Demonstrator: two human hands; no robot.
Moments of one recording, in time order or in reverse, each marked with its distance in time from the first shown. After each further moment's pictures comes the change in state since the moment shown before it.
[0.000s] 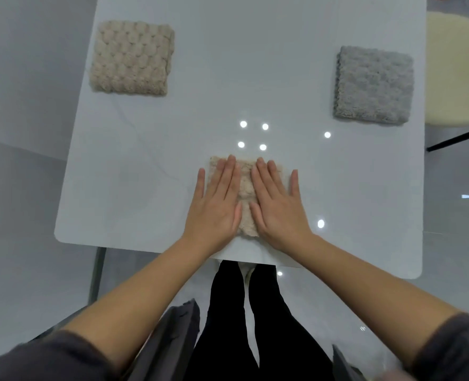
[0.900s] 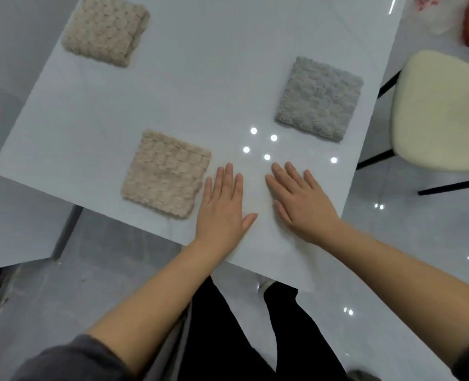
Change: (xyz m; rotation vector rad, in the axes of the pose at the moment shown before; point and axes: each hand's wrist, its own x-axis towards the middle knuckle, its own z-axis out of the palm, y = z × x) left_hand 0.048 0.188 0.027 0.022 -0.238 -0.386; right_hand -0.040 0.198 -0.077 -0.192 -0.288 -0.273
